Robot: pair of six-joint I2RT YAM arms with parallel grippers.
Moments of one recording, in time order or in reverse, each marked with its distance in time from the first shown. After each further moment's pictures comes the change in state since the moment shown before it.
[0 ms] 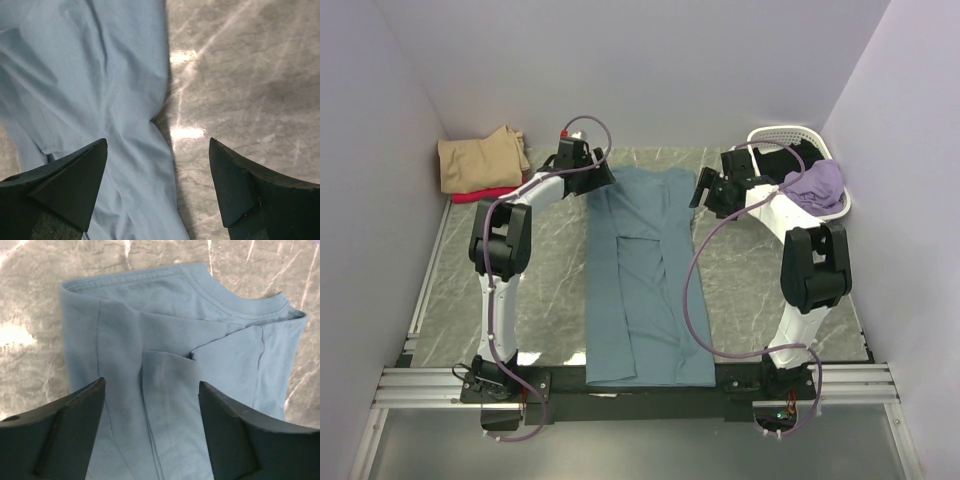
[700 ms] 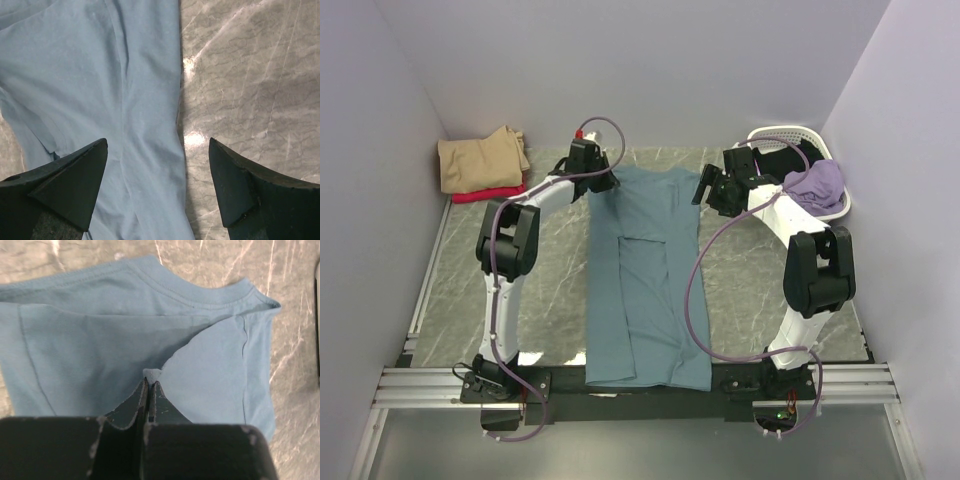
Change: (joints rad) left arm -0.051 0.024 0.000 0.096 0.055 0.011; right arm 0.001 -0.036 0.000 -0.005 0.021 0.004
